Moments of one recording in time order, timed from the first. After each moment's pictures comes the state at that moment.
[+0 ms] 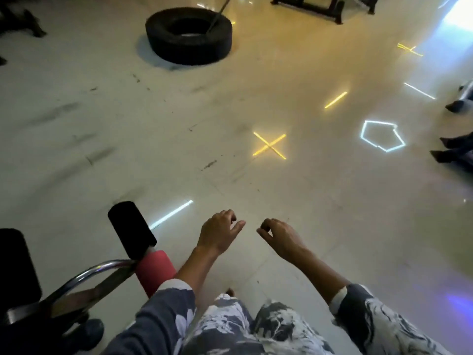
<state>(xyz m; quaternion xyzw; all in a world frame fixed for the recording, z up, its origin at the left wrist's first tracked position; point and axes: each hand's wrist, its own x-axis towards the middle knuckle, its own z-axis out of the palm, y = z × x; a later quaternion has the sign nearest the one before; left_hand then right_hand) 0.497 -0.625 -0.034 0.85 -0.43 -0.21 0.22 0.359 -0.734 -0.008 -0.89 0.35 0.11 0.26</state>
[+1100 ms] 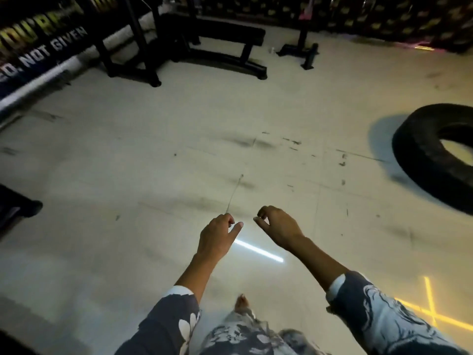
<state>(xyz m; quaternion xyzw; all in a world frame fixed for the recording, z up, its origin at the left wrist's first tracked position) 1.298 -0.667 -0.033 0.95 0.10 -0.04 0.30 1.352 -0.830 0.008 -0.94 -0.17 0.19 0.23</state>
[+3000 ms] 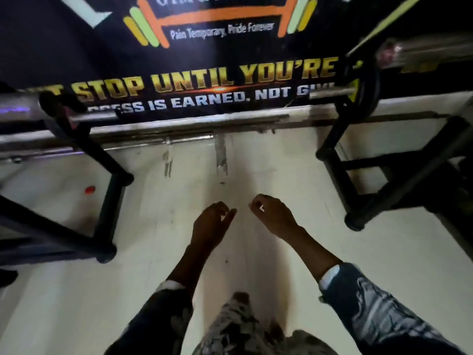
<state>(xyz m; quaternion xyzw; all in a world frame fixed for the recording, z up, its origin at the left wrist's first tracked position) 2.228 0.422 0.004 0.72 0.62 0.17 0.25 2.400 0.408 0.023 -0.69 -0.63 0.30 0.20</state>
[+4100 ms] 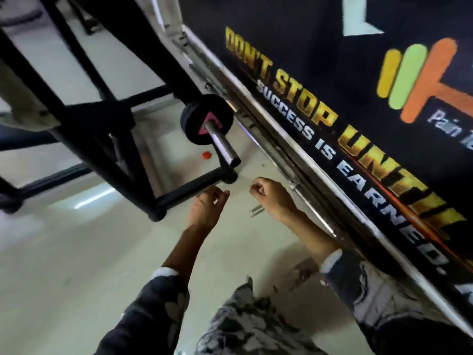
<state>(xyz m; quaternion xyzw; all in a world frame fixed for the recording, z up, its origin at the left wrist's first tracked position) 2.065 0.988 0.022 0.19 0.90 0.36 0.14 2.145 1.139 0.034 -0.25 -0.88 0.40 0.02</state>
